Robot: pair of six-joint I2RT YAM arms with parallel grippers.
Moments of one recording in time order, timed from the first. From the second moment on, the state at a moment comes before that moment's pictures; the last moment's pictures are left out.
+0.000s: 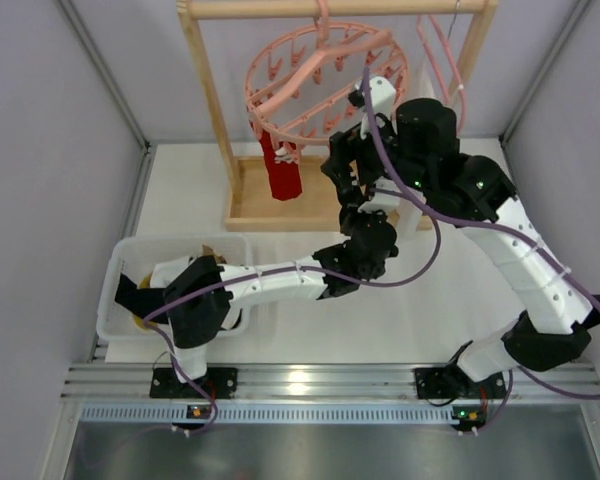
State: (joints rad) left arm -1.17 1.85 1.41 0.37 -1.19 0.10; right arm 0.77 1.45 1.96 -0.79 0.02 0.04
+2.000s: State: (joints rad) left arm -1.20 1.86 1.41 0.37 -1.19 0.11; right arm 0.66 1.60 1.95 -0.79 0.05 -0.07
